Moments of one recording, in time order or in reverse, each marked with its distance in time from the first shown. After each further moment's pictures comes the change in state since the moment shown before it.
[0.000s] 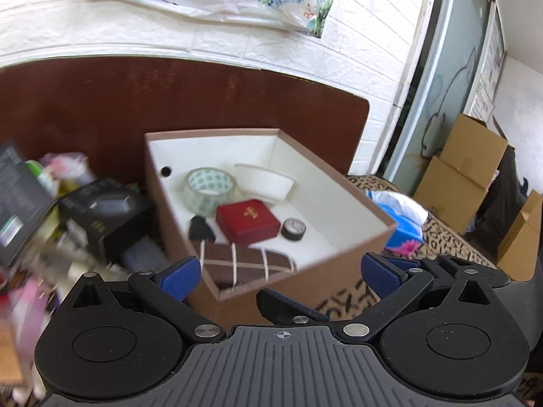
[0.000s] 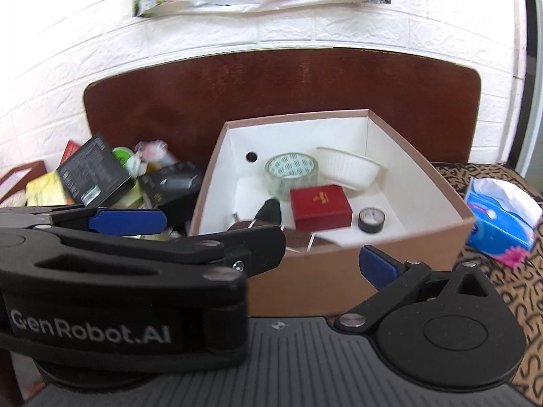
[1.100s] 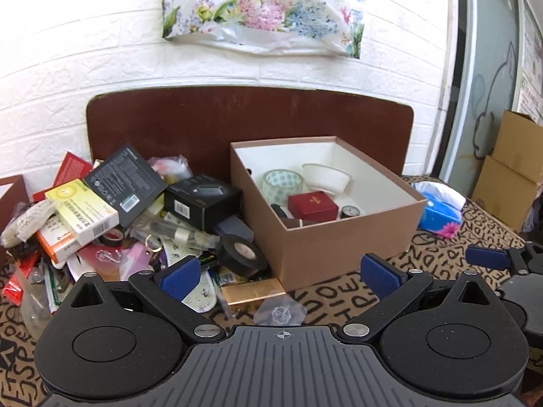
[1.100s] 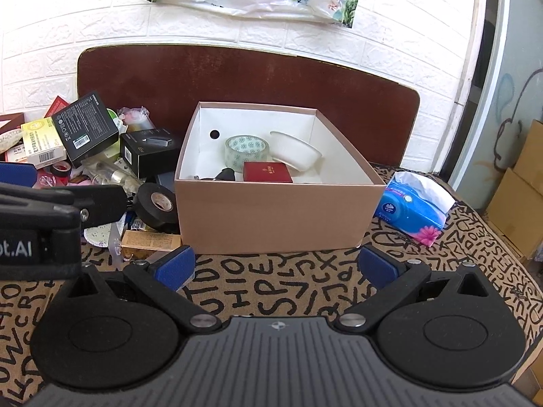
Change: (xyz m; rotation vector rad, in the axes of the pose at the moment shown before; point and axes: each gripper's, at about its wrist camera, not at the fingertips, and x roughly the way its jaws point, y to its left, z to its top) left arm -0.101 -0.027 -0.043 0.025 -0.059 0.264; right arm -0.079 0.017 -0.045 -0.101 -0.010 -0.221
